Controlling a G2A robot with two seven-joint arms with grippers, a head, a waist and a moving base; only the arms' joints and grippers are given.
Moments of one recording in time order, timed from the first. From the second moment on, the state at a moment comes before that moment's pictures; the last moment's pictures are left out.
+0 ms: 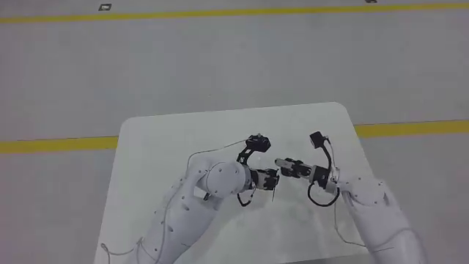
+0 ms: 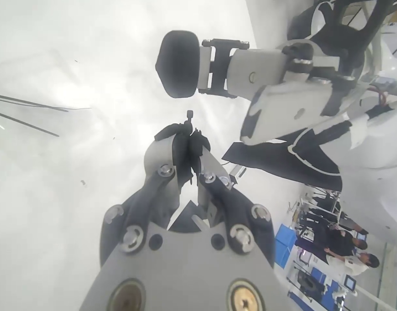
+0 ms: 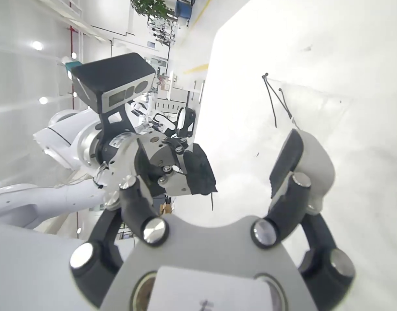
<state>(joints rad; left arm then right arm) 1.17 -1.55 -0.91 -1.58 0.72 0.14 -1.12 -1.52 -1.11 1.48 -1.52 0.06 -0.34 0.99</state>
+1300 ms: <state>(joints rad) 1.10 -1.50 -0.82 -1.54 0.72 0.24 -1.10 -1.49 -1.08 1.44 -1.50 0.07 -0.34 1.05</state>
